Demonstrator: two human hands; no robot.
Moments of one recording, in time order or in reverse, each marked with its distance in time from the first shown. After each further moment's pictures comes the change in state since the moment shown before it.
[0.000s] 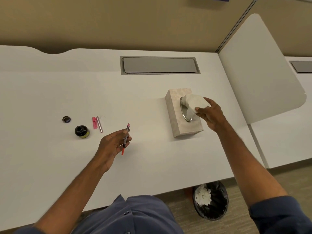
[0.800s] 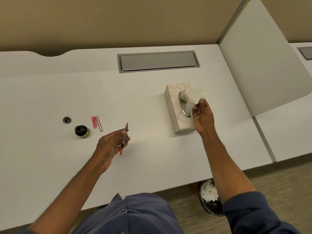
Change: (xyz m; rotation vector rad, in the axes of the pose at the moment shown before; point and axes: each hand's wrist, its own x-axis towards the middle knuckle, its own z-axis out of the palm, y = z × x) left_hand -0.007 -0.002 0.002 0.063 0.025 0.008; right_hand -0.005 0.057 0.018 0.689 0.031 -0.104
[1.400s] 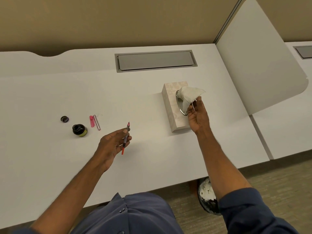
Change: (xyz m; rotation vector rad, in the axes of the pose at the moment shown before) left_hand -0.007 -0.005 0.013 0.007 -0.021 -0.016; right_hand 0.001 0.010 -0.002 0.132 0.032 0.068
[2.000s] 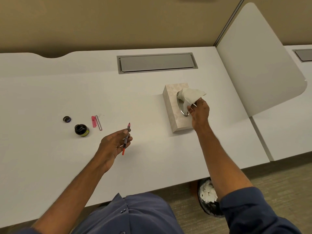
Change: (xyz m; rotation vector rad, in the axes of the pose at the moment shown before) left_hand -0.008 0.001 -0.001 -0.026 -0.012 0.008; right_hand 0.001 -0.004 0.023 -0.433 0.120 -0.160
